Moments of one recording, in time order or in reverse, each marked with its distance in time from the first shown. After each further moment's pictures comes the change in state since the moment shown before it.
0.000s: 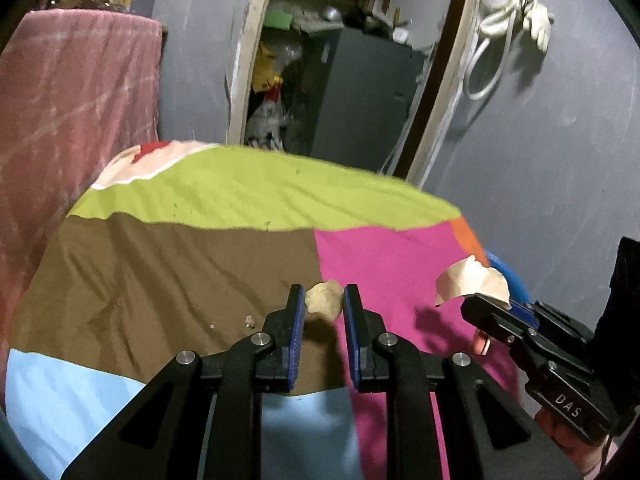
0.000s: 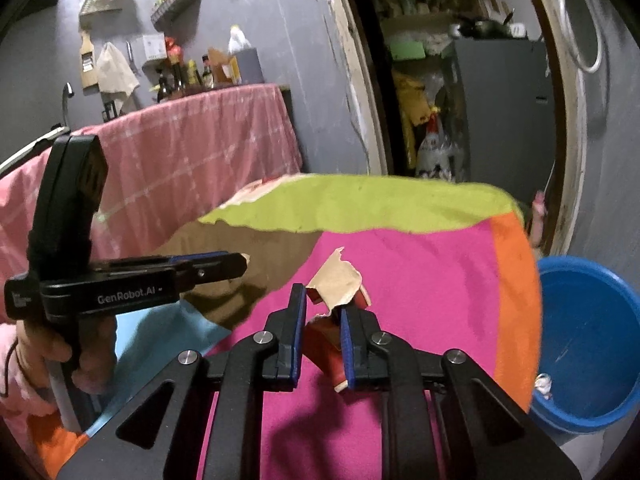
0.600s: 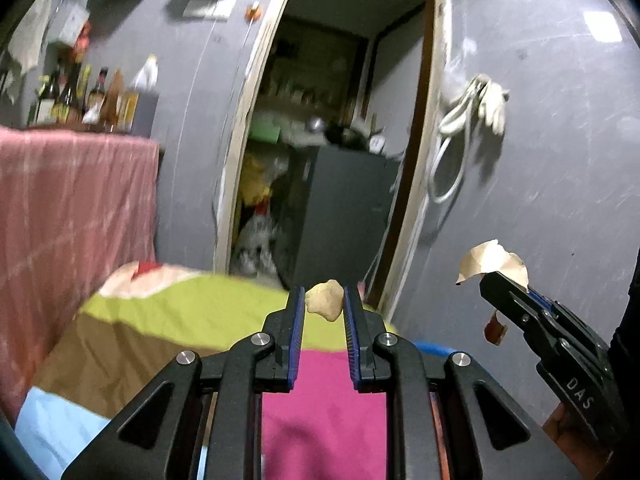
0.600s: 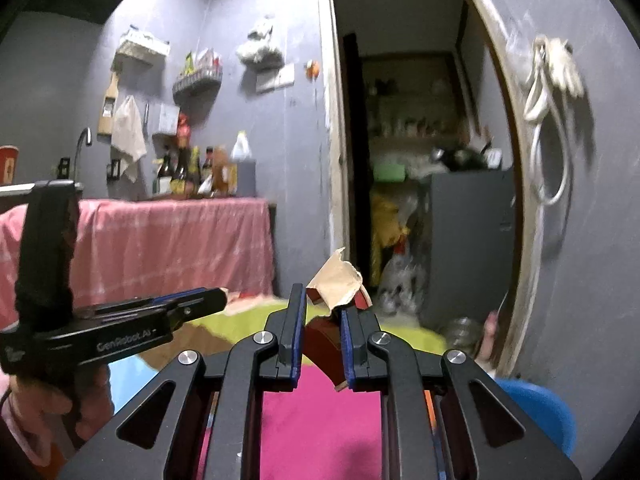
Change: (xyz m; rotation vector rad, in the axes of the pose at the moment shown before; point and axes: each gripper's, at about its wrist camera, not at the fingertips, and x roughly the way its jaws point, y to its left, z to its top) left arm -0.081 -0.067 0.030 0.048 -0.426 -0.017; right arm -0.094 0.019 0.053 -0.159 -0.406 -0.156
